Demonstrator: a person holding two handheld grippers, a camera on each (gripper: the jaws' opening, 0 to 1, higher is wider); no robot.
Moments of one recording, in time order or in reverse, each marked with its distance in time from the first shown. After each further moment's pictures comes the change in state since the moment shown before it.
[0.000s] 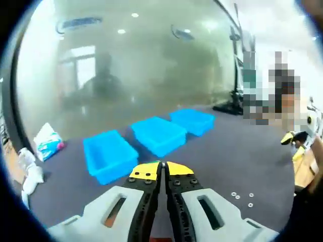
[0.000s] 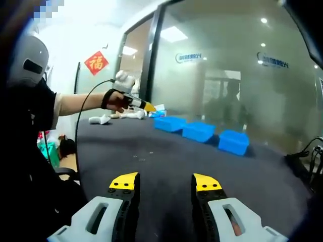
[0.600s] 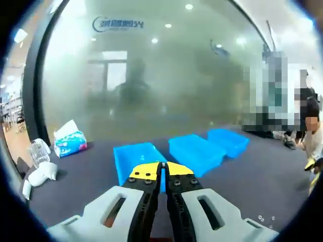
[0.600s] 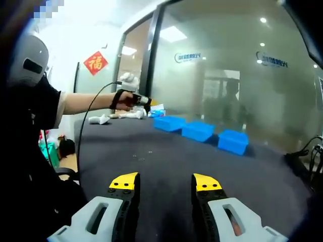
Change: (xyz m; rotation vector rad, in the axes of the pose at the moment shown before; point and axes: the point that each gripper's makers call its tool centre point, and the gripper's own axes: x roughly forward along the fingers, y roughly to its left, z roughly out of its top) left arm 0.031 0.071 0.023 -0.125 -0.091 0.213; right arm -0.001 -0.003 -0.002 0.005 0.000 -0.006
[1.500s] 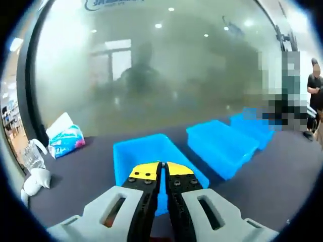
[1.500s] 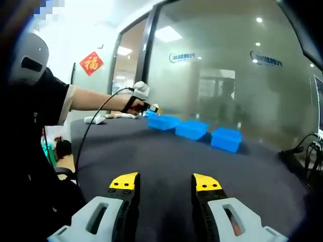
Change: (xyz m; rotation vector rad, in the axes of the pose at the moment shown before) left arm 0.073 0.030 -0.029 0.041 0.117 0.079; right arm -0.009 -0.011 -0.002 0.011 0.000 -0.038
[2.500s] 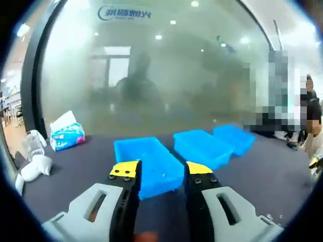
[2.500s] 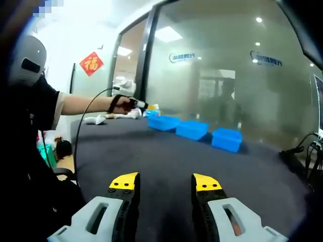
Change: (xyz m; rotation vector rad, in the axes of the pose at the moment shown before) left arm -0.081 -0.011 -0.001 -0.072 -0.114 -0.103; right arm 0.002 0.002 -0.001 0.002 0.000 0.003
